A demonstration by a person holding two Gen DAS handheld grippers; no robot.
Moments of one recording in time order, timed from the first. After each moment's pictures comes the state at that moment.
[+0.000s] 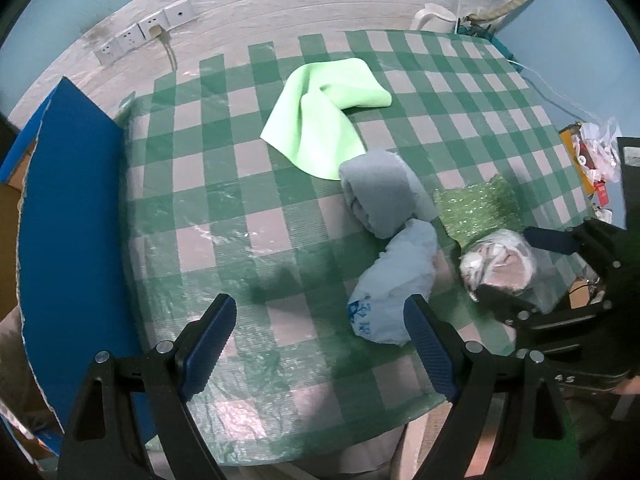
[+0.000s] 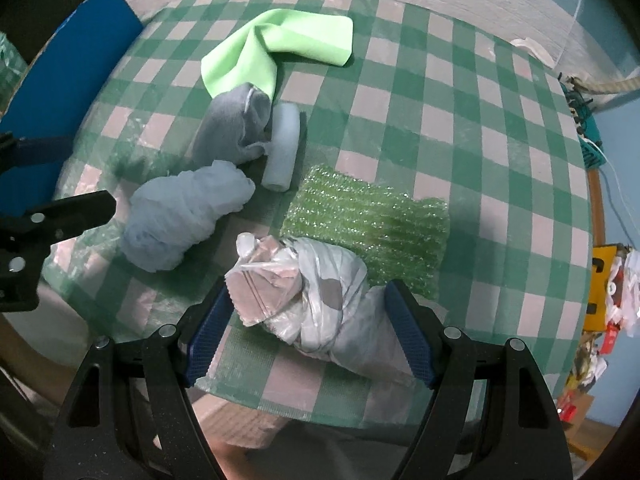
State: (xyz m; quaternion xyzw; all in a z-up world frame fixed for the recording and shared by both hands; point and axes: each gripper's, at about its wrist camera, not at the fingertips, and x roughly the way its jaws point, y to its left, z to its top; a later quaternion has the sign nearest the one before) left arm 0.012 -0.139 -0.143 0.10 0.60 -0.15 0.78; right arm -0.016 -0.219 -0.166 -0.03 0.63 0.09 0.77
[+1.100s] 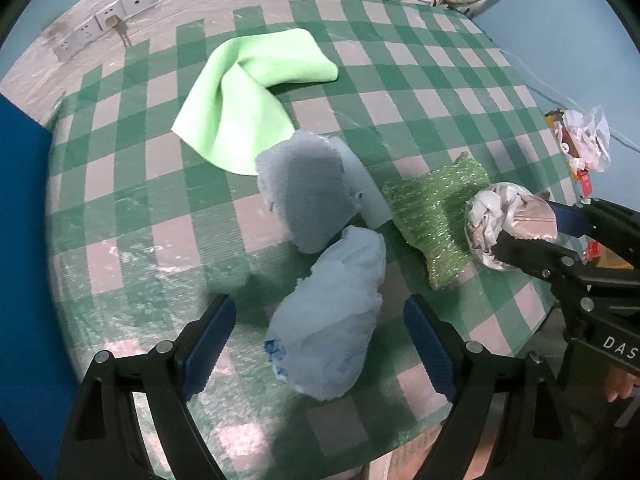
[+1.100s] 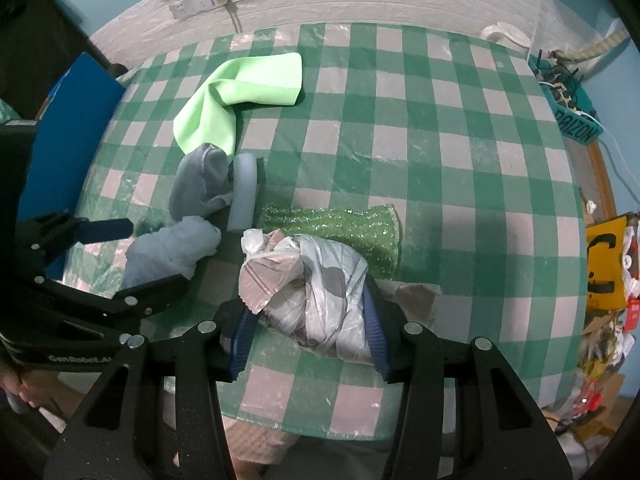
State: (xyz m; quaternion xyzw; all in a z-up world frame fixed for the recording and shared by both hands) left arm 0.019 -0.184 -0.180 0.09 0.63 -0.20 0.75; right arm -0.006 -0.263 -0.147 0.04 0.61 0.07 0.79
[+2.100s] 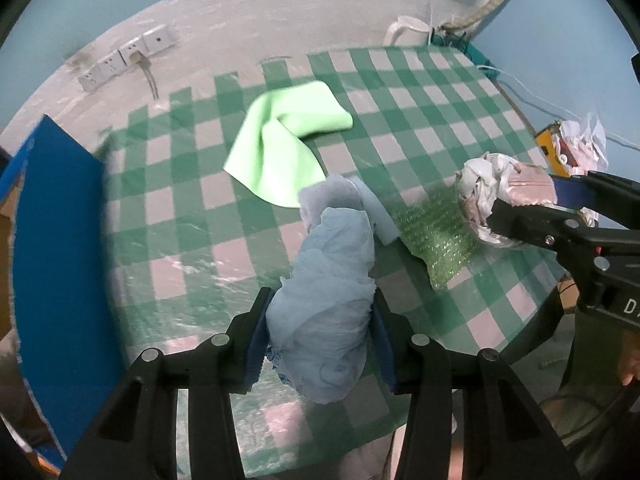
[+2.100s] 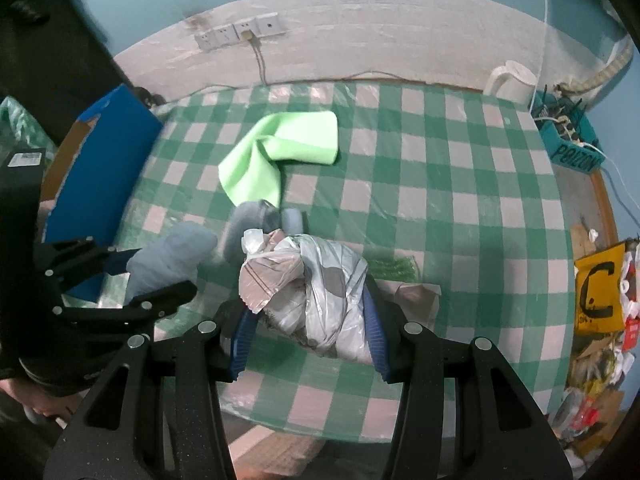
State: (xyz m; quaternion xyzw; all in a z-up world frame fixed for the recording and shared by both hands) left arm 0.008 -0.163 -0.131 0.11 0.57 -0.19 0.79; right arm -0.003 -0.237 -0.097 0.04 0.55 0.09 0.83
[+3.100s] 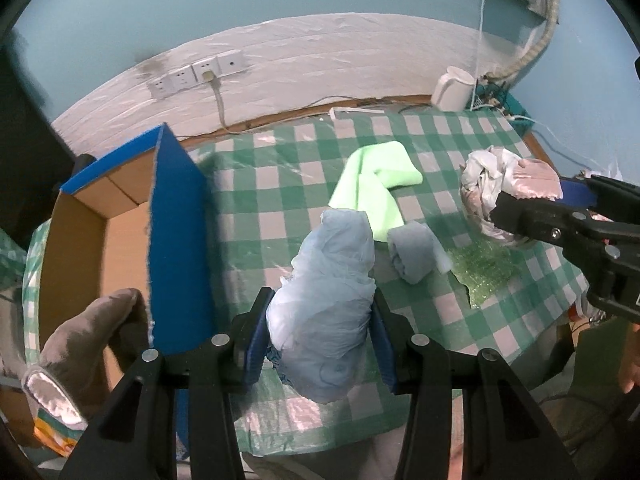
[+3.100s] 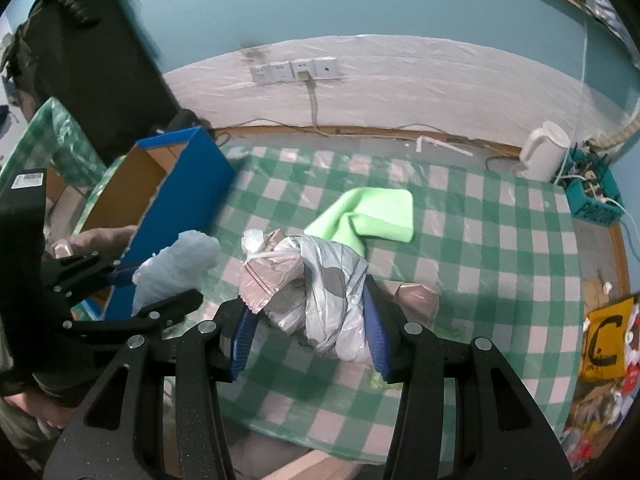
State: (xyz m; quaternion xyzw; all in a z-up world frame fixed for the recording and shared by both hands) left arm 0.007 -0.085 -0.066 0.08 0.53 -0.12 0.84; right arm 0.017 -0.167 -0.035 0.03 0.50 0.15 0.85
